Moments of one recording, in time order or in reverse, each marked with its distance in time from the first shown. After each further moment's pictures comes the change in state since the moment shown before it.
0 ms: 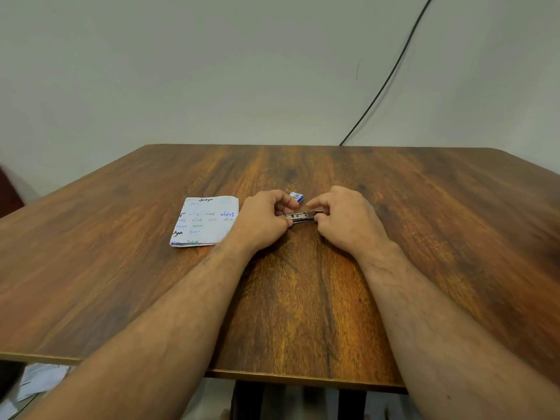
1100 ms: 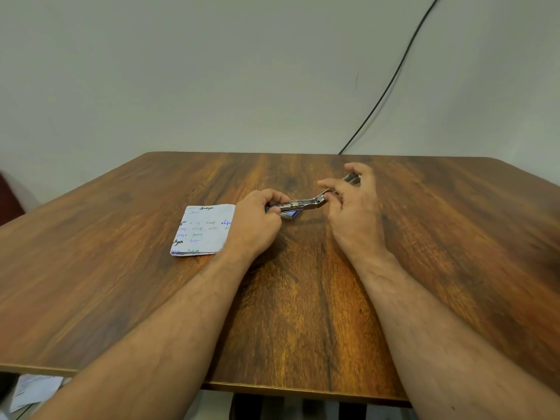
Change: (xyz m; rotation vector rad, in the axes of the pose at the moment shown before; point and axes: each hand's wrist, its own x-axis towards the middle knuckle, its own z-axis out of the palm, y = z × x) left_hand 0.001 0.002 -0.004 -0.068 0.214 0.000; right_hand 0.004 0.001 0.002 0.286 0.413 -0.003
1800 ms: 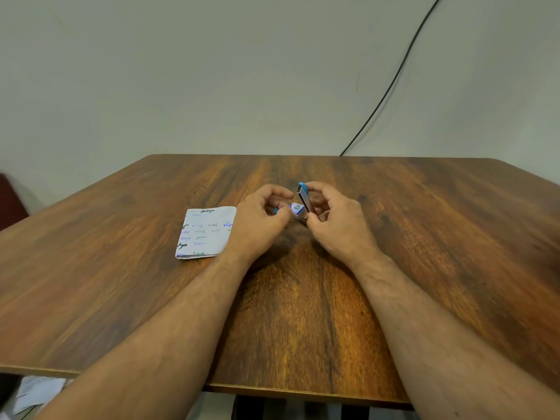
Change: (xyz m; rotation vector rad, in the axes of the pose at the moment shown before) left_hand -0.003 -0.004 -0.002 -0.230 -0.020 0.078; right_hand -0.005 -0.005 0.007 0.160 -0.250 -0.017
